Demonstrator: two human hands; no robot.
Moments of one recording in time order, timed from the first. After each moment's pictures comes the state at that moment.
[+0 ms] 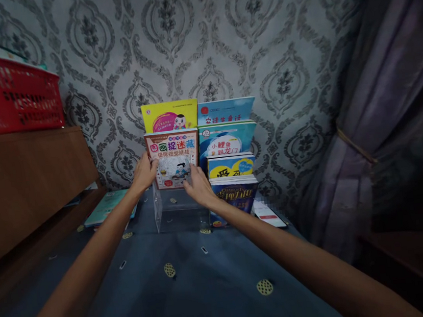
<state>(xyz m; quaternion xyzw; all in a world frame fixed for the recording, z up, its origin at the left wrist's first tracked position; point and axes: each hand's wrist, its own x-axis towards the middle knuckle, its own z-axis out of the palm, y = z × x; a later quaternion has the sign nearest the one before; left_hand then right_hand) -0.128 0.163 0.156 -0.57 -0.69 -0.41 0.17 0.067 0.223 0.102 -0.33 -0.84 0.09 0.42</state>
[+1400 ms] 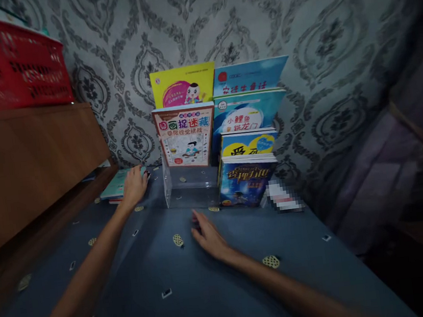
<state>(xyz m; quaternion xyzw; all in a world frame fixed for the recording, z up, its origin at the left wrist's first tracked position) -0.190 0.093 0.045 -0.52 -0.78 -0.28 0.21 0.110 0.127 -0.076 -0.25 -0.85 0.36 0.29</state>
